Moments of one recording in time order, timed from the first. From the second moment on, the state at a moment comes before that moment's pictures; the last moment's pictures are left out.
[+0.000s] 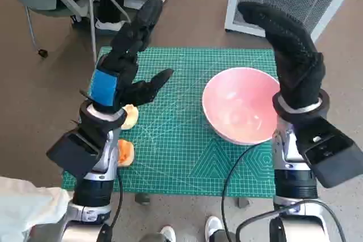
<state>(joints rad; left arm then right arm) -0.59 0.16 0.04 0.17 -0.10 -0.51 -0.26 -0.76 -0.15 -0.10 0.40 0.20 -0.79 0.37</state>
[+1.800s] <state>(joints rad) -0.58 0.18 0.07 0.23 -0.12 -0.56 -0.27 -0.71 -0.33 -0.29 1.06 0.07 -0.80 -0.01</state>
